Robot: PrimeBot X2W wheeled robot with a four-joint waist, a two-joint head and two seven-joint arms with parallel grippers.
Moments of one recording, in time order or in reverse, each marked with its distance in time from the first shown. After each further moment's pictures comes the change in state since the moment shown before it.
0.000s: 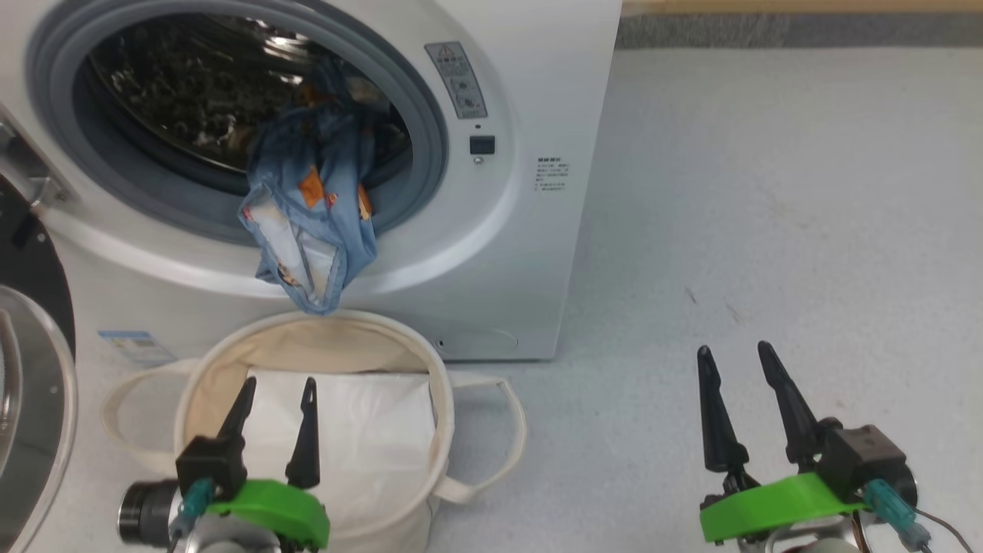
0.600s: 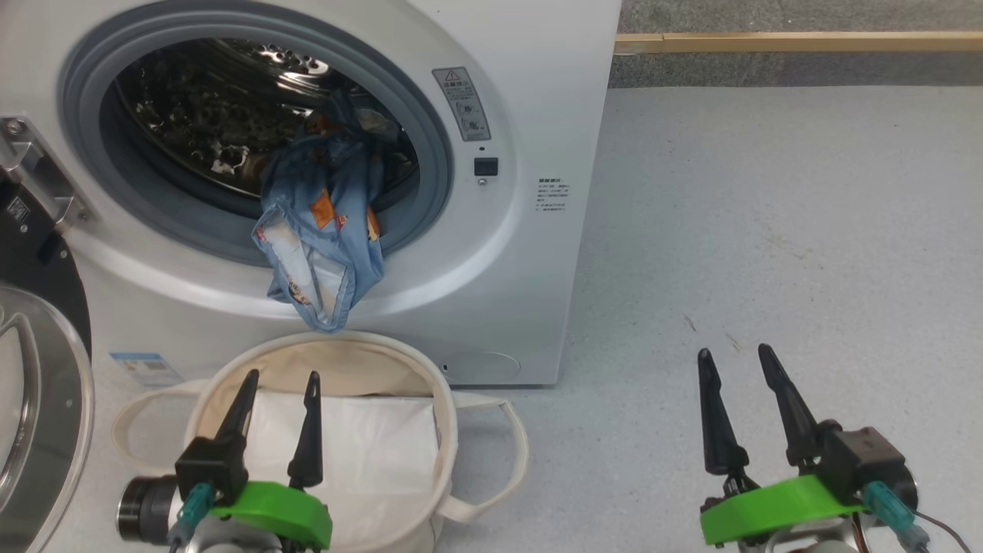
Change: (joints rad) left arm 0.011 0.006 -0.012 -0.053 0.001 0.001 0.000; right arm 0.002 0.000 -0.002 0.002 -0.004 0.000 0.000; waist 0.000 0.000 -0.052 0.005
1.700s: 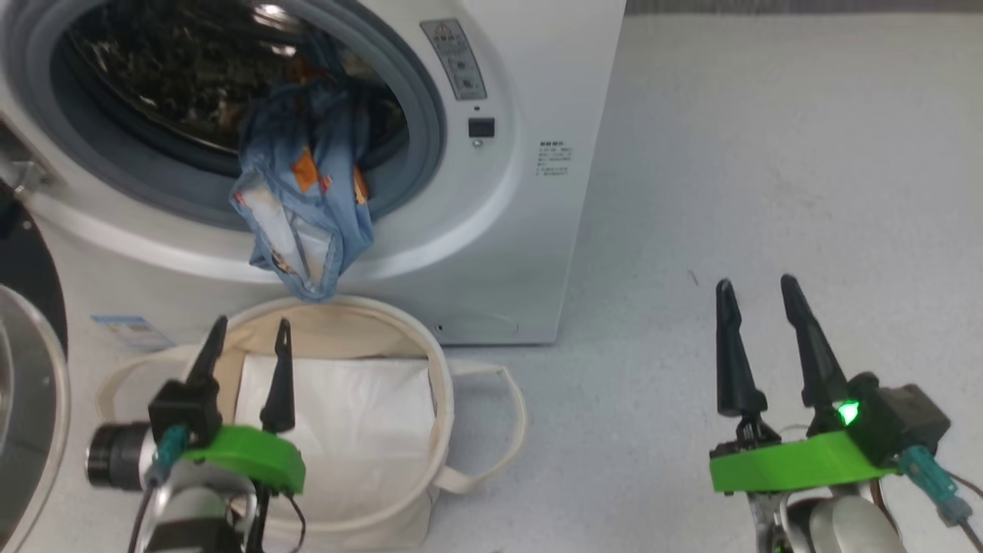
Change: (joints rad) left arm -0.161 0.063 -0.012 0.104 -0.020 0.016 0.000; right arm -0.078 -0.002 -0.010 -0.117 0.044 0.000 0.000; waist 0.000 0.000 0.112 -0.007
